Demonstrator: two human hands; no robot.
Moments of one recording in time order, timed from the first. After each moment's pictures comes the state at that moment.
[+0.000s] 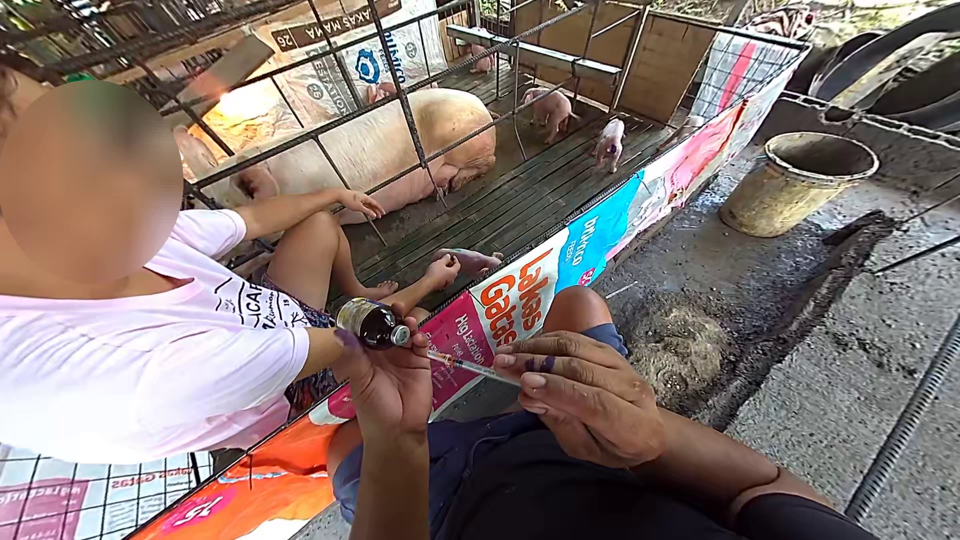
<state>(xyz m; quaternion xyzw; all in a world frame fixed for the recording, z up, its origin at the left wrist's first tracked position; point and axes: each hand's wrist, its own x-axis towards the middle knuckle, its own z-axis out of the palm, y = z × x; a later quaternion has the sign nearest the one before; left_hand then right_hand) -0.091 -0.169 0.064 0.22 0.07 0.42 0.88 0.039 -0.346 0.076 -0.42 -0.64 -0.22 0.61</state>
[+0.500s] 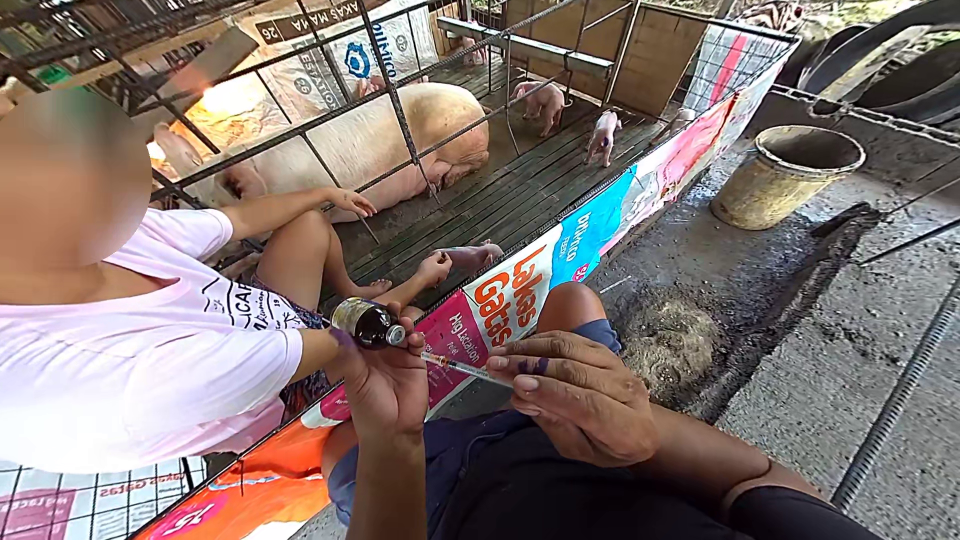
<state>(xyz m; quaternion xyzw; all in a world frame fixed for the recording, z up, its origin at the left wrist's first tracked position) -0.087 -0.169 0.059 0.22 0.08 0.42 0.88 0.040 -0.347 0.074 -0.43 -0.64 -0.21 0.61</state>
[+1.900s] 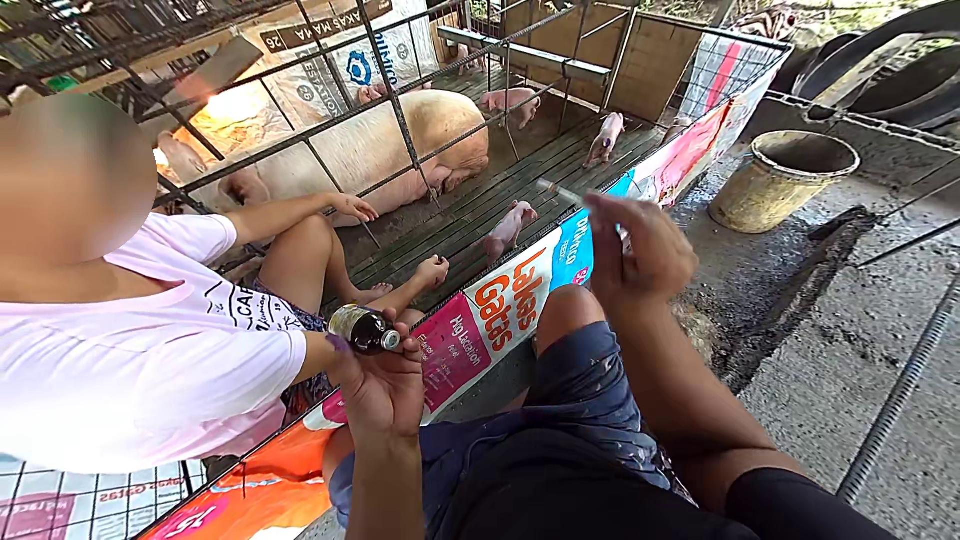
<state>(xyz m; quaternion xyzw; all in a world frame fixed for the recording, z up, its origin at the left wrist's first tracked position) -0.096 -0.162 0.055 0.21 0.09 0.42 0.88 0.153 -0.340 0.076 -0.62 -0.45 -0.42 0.49</state>
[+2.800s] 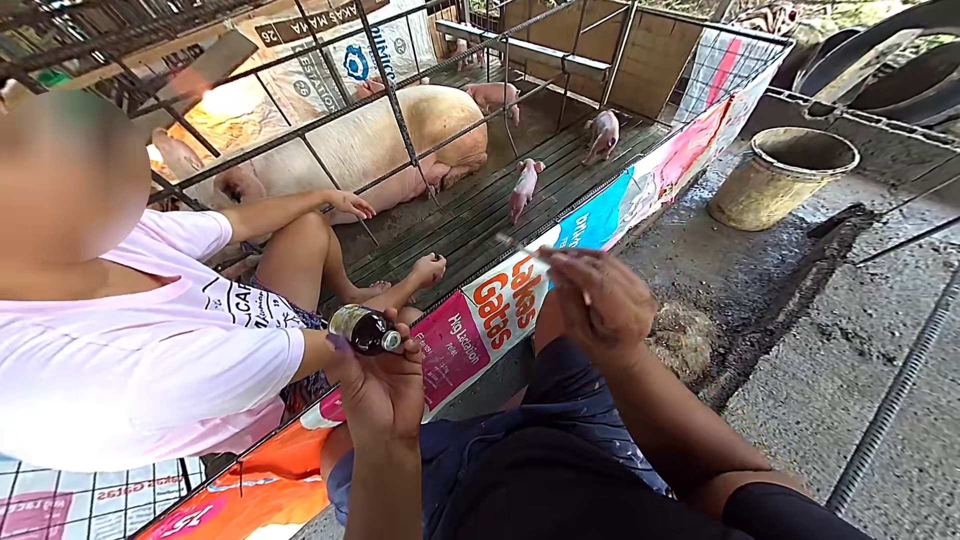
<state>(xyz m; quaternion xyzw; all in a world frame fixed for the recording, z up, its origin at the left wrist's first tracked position) -0.096 -0.167 0.056 0.21 0.11 0.41 0.88 0.112 -0.336 0.051 -0.58 -0.50 -0.37 0.52</state>
